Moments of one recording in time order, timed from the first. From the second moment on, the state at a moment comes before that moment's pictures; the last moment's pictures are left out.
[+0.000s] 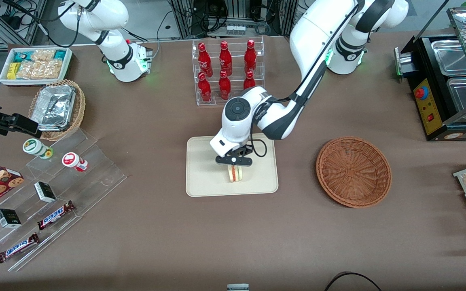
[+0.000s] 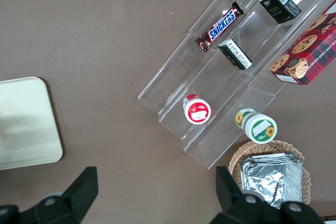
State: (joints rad) arm -0.69 0.72 -0.15 -1.50 0.07 2.27 -0.75
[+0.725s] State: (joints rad) arm -0.71 0.74 -0.15 -1.48 0.07 2.28 -0.74
